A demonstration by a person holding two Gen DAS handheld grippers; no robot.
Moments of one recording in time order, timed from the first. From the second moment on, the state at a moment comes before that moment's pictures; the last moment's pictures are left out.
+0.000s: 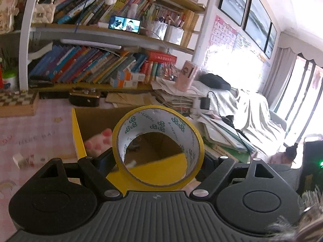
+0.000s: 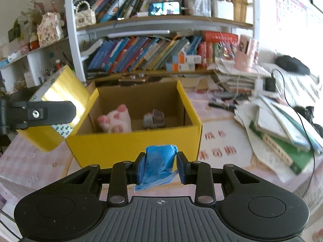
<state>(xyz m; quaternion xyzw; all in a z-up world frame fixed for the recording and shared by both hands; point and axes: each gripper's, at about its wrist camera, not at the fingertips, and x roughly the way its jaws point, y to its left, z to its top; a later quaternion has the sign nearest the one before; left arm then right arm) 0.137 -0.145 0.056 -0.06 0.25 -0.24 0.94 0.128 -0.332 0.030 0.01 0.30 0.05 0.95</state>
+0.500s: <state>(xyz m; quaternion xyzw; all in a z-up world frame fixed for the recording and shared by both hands) 0.233 -0.176 0.047 0.01 0.26 -0.18 0.95 0.216 -0.336 0.040 -0.11 0.28 0.13 0.95</state>
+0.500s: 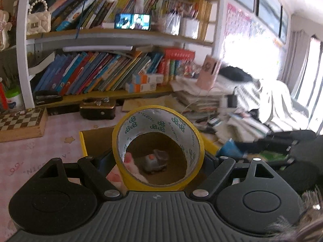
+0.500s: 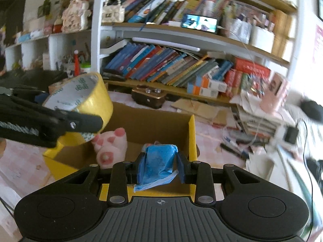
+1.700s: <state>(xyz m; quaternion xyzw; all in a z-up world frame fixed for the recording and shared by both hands) 0.286 -0.189 -0.001 0.07 0.35 -0.16 0.92 0.331 -0.294 -0.031 -0.36 0.38 0.28 0.80</state>
